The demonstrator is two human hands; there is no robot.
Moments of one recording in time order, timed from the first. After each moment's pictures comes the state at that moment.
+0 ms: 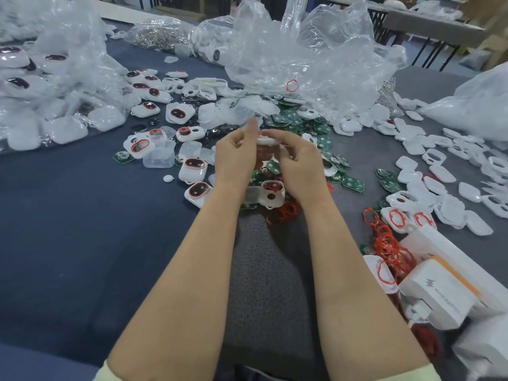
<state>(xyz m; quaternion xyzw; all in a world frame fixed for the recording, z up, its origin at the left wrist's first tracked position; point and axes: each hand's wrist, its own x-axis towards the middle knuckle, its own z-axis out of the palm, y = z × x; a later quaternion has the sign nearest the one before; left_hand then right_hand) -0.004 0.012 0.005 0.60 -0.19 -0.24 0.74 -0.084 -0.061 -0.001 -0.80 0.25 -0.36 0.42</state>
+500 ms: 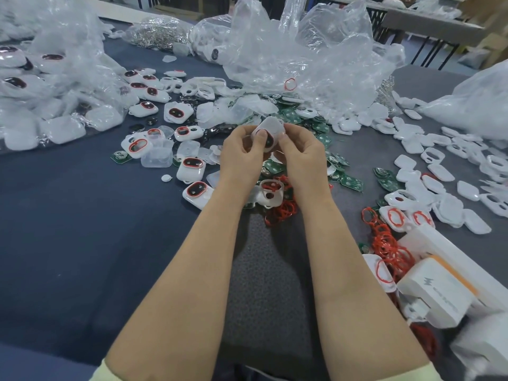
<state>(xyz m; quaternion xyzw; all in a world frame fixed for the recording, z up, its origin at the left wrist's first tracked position) -0.009 0.008 0.000 0.62 -0.25 -0.20 0.71 -0.082 -0.055 0.008 -0.67 0.28 -0.42 0.55</state>
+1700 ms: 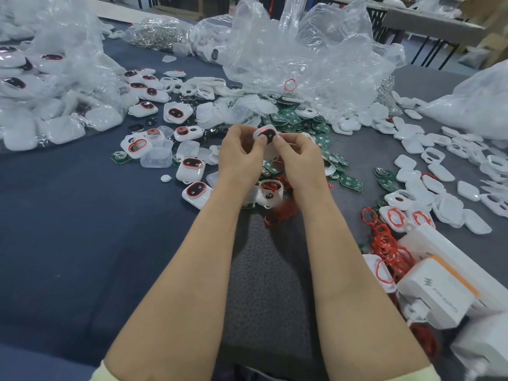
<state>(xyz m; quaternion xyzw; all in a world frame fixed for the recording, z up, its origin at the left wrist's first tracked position) -0.006 0.007 -0.003 0.66 -0.28 -0.12 0.69 -0.081 -0.059 0.004 -0.68 0.31 -0.39 0.55</state>
